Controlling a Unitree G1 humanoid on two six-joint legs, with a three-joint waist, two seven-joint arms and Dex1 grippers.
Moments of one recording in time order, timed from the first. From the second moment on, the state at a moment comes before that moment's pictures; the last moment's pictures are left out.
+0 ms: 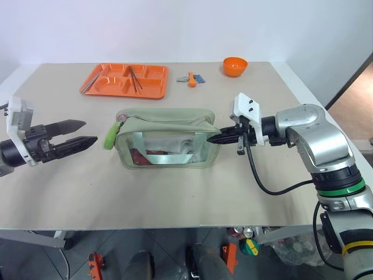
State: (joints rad) left arm -0.32 0.95 0.42 0.02 -0.79 0.68 -1.15; right arm -0.85 -0.74 0.22 -0.04 0.25 0.65 1.22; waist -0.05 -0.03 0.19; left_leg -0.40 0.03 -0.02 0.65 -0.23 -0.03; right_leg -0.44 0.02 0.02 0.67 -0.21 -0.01
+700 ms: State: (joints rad) left arm -0.39 0.88 0.25 -0.01 -0.75 0.70 -1.17; right arm -0.83 -0.76 0.22 -0.09 0.26 0.68 1.20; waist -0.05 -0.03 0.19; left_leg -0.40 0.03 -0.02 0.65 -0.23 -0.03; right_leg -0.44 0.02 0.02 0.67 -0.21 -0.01
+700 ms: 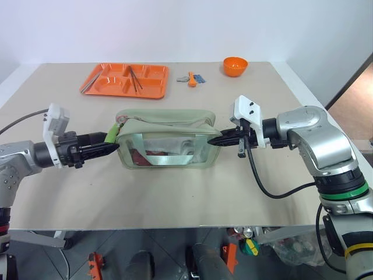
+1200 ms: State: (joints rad) left arm -0.47 0.95 0.26 0.05 -0.75 0.69 -1.20; right arm -0.83 -0.74 0.23 -0.11 0.29 0.68 1.19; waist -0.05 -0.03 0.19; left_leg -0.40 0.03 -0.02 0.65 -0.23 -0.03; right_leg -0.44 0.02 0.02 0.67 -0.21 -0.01
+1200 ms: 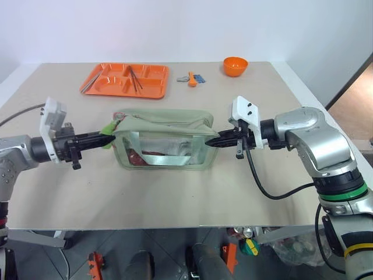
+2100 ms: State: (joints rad) left arm -0.53 0.94 0.23 0.09 -0.65 0.67 -1.18; right arm -0.84 -0.74 0.24 -0.09 0.29 0.66 1.19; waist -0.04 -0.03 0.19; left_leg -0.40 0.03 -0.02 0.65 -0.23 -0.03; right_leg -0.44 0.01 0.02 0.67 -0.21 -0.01
